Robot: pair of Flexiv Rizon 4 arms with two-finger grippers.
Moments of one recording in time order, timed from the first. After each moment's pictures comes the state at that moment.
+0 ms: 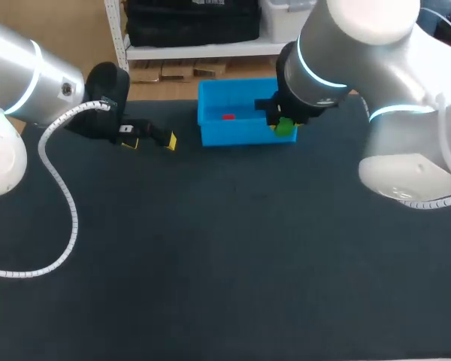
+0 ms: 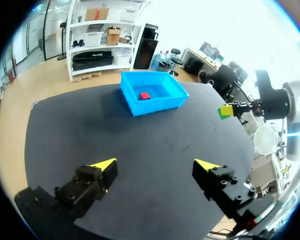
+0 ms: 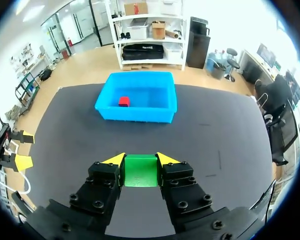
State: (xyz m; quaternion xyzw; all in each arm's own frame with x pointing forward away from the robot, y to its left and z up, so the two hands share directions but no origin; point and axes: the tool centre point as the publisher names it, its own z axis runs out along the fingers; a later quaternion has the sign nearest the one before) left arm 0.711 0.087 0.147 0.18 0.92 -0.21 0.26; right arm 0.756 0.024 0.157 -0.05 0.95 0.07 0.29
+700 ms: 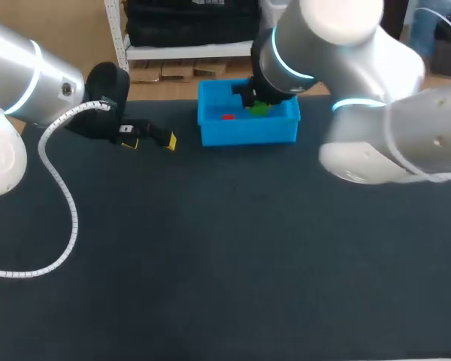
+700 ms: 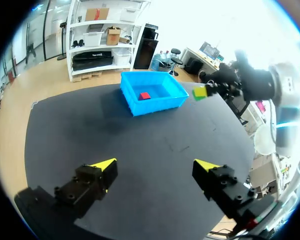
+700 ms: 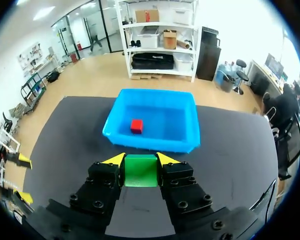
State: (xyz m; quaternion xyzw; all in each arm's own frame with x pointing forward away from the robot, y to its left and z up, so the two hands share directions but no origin) left arm 0.711 0.087 0.147 0.18 0.92 -0.21 0.26; right arm 0.834 0.068 0.151 -0.08 0.94 0.09 0.33
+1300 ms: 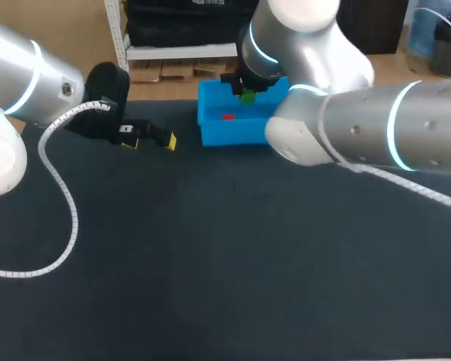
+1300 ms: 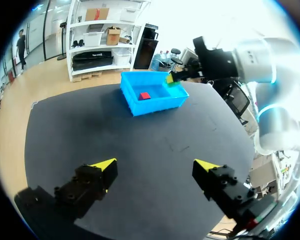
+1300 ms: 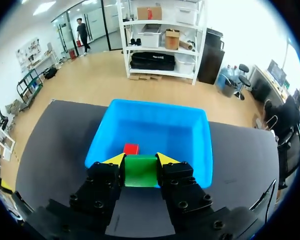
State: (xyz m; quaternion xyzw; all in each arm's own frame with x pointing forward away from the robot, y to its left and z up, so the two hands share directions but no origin) left arm 0.711 0.087 0.147 0.18 0.92 -0.21 0.26; right arm 0.918 0.083 0.117 -0.10 0.94 0.07 0.32
